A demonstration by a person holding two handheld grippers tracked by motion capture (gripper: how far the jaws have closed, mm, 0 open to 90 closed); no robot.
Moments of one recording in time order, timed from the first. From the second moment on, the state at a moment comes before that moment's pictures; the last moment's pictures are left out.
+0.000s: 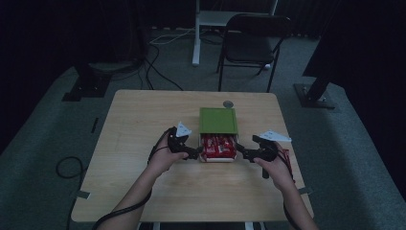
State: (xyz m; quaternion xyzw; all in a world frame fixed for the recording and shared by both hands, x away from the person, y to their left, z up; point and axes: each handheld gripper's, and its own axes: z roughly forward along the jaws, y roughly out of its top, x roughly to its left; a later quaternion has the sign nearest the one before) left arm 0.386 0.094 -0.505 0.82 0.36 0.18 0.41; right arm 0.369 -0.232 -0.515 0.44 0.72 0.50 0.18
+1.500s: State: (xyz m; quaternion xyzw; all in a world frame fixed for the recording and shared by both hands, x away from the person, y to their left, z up) left arm 0.412 0.086 -0.508 0.82 0.37 0.21 0.39; right arm 0.392 -0.224 -0.518 0.46 0.71 0.50 0.21
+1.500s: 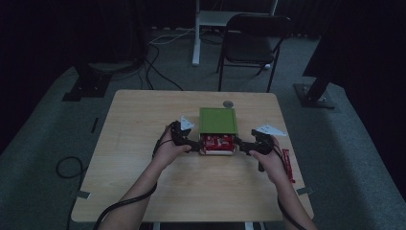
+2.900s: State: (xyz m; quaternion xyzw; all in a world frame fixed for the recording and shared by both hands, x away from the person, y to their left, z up) left arm 0.370 0.150 -0.526 0.80 0.41 0.19 0.39; right arm 0.339 -0.278 -0.544 0.50 0.70 0.47 0.21
